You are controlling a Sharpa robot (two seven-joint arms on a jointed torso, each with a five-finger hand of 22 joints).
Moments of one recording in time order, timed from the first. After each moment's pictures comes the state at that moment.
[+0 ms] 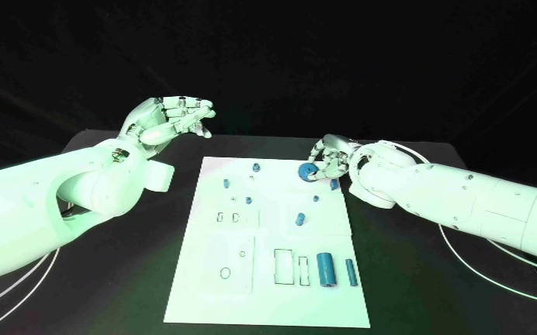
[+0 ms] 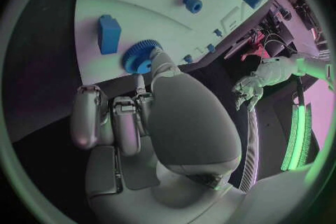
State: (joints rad) left arm 1.28 -1.00 0.03 1.60 -0.15 -0.28 0.42; left_hand 1.51 -0.16 0.26 0.29 0.07 0.82 0.21 0.31 0.30 1.07 0.14 0.17 0.10 1.02 0.08 0.87 0.63 0.17 0.87 0.18 0.79 0.41; right arm 1.29 -0.62 -0.11 1.20 -1.23 -0.28 -0.20; right_hand 1.54 -0.15 0.03 0.29 0.27 0.81 0.16 0.29 0.50 1.43 0.08 1.44 1.31 1.47 0.00 1.55 1.31 0.08 1.41 0.11 1.36 1.31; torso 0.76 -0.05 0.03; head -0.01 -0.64
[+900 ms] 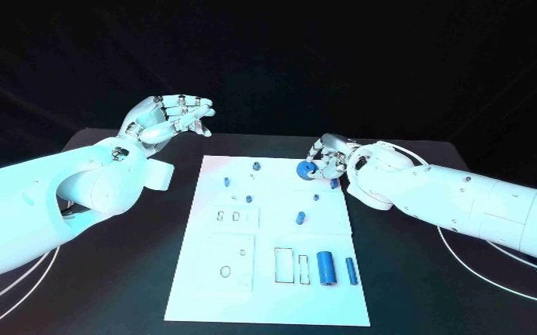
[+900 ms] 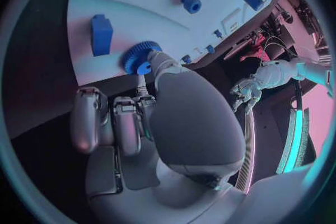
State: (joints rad) left arm 1.28 -1.00 0.03 1.60 -0.15 -0.28 0.42; left_hand 1.51 -0.16 0.26 0.29 0.07 0.82 0.21 0.31 0.30 1.07 0.14 0.17 0.10 1.02 0.08 0.87 0.63 0.17 0.87 0.18 0.79 0.41; right arm 1.28 -0.61 -0.11 1.22 -1.26 -0.33 -0.21; right_hand 1.52 -0.17 0.24 0.28 0.29 0.93 0.15 0.25 0.45 1.46 0.06 1.47 1.31 1.47 -0.01 1.56 1.31 0.06 1.42 0.10 1.39 1.31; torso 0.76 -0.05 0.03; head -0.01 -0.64
